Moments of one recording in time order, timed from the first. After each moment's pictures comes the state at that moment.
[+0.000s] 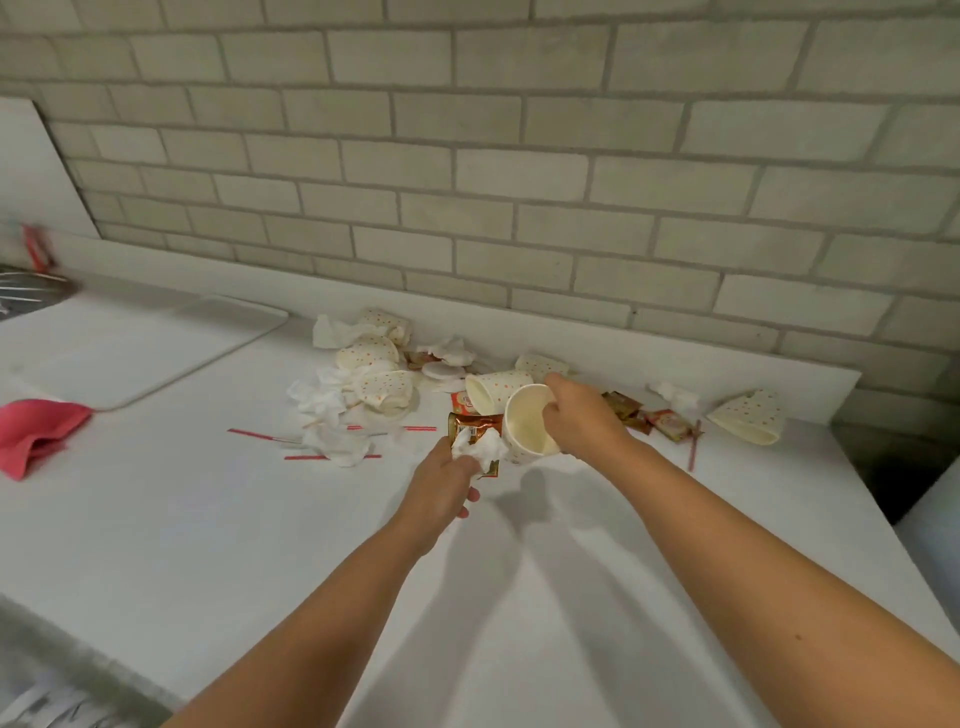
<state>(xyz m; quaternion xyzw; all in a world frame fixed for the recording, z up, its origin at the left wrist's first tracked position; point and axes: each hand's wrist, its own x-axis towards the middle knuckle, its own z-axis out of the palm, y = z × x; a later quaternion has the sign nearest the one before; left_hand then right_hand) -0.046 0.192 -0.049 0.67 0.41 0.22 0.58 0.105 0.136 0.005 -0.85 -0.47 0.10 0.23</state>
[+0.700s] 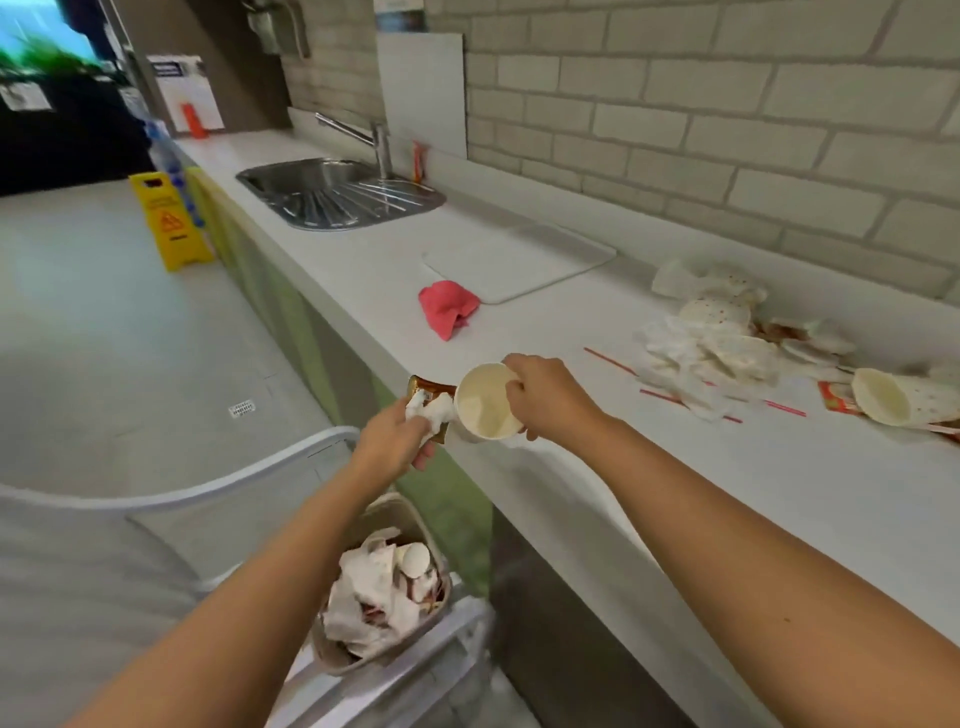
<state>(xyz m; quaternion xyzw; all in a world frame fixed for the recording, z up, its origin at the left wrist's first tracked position) -0.440 0.268 -0.068 0.58 0.65 0.30 0.40 -0.268 0.266 -0.012 -0.65 -0.70 0.24 0.18</state>
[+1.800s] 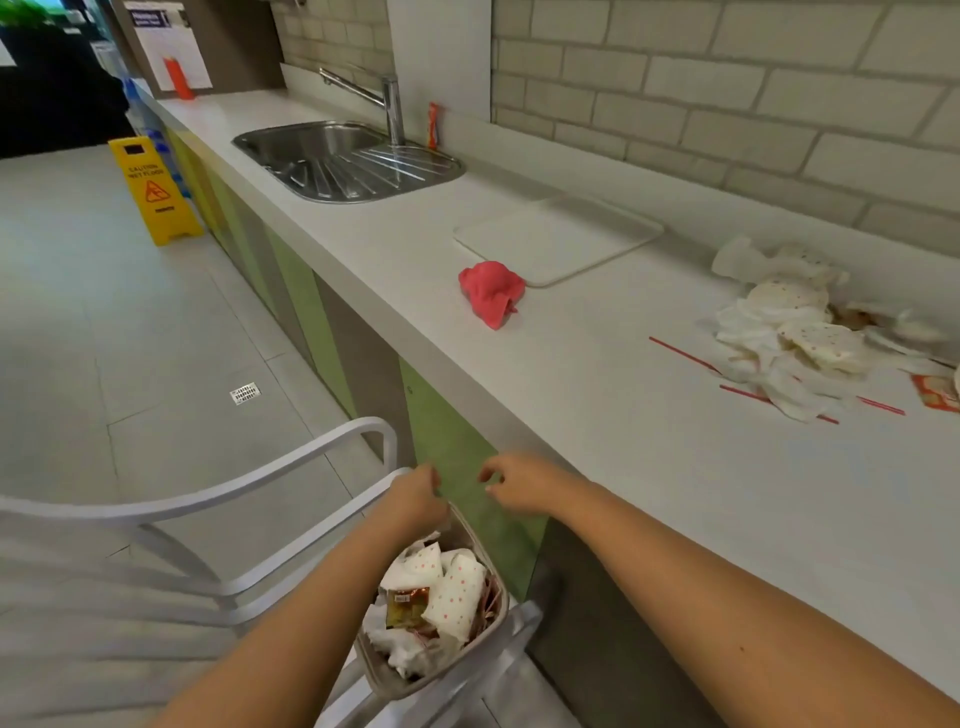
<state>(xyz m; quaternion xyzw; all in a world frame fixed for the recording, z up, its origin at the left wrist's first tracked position) -0.506 0.300 -0.149 0.65 0.69 0.04 0.32 -0.362 0.301 -0.112 -0.61 -0.72 0.34 -0.03</state>
